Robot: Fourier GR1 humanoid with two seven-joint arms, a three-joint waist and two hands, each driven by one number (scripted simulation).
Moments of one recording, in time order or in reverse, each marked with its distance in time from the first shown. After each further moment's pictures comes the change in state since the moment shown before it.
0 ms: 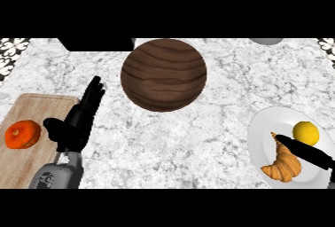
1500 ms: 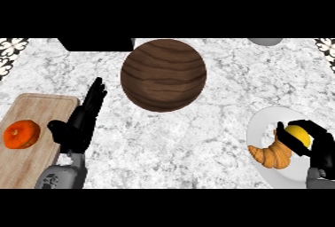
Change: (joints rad) left arm 0.010 -0.058 0.032 -0.003 -0.061 -0.028 -0.007; right arm -0.130 -0.076 0.018 0.442 0.111 0.058 -0.225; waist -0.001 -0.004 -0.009
